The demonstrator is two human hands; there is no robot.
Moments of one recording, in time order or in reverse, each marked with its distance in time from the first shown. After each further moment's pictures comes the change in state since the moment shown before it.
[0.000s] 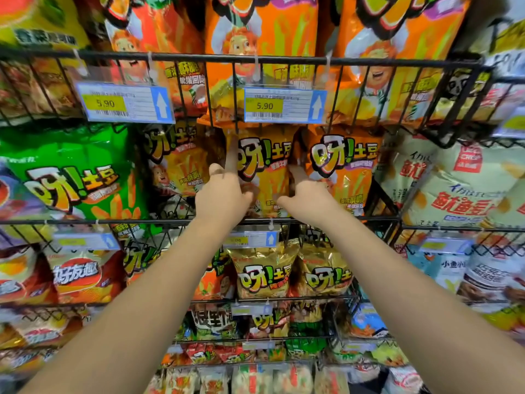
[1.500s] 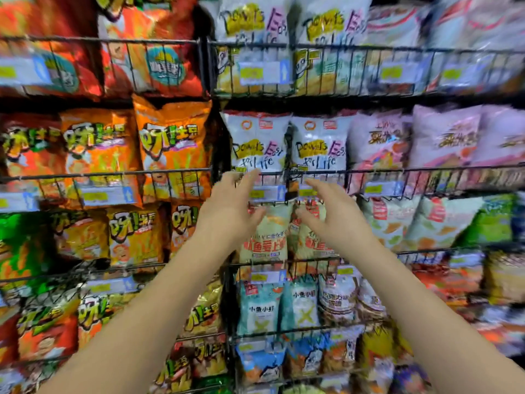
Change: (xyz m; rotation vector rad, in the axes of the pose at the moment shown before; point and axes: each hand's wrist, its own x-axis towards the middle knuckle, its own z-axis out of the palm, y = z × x) left_hand -0.143 0.344 -0.065 -0.022 0.215 0.420; right_hand -0.203 0.237 -0.283 -0.085 0.566 -0.285
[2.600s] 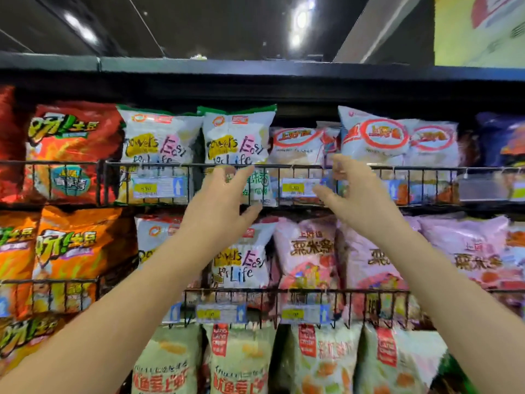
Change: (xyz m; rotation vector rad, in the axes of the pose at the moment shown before) left_hand 0.176 0.212 -0.042 0.092 0.354 0.099; right_hand 0.172 0.156 -0.236 0.096 0.306 -0.232
